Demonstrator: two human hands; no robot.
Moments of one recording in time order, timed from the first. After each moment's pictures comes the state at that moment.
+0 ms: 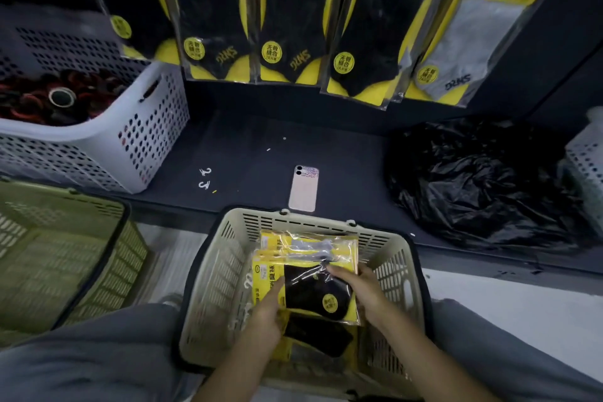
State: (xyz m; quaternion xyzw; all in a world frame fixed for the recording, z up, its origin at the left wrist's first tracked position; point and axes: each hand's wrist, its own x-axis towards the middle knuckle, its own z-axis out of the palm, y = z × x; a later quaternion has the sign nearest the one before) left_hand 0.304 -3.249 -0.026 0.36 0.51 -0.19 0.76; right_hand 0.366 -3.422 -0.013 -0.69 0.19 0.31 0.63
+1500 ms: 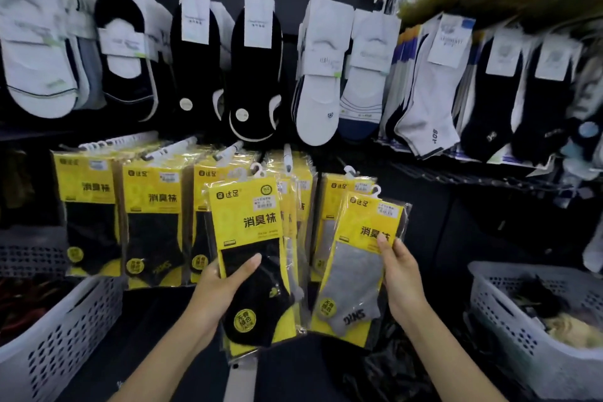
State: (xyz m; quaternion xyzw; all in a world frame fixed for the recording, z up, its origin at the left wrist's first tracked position) left_hand 0.446 -3.244 0.274 0.65 0.03 0.10 0.75; right_hand 0.501 -3.505 0.284 -0.62 -0.01 -0.15 0.77
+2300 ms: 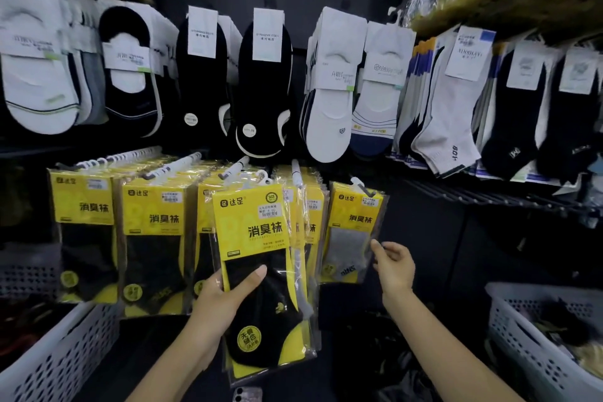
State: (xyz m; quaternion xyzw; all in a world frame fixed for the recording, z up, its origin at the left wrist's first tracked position) left_hand 0.473 -3.234 0.283 0.64 0.03 0.11 0.76; right_hand 0.585 -3.482 0.286 -0.66 0.15 -0.23 0.70
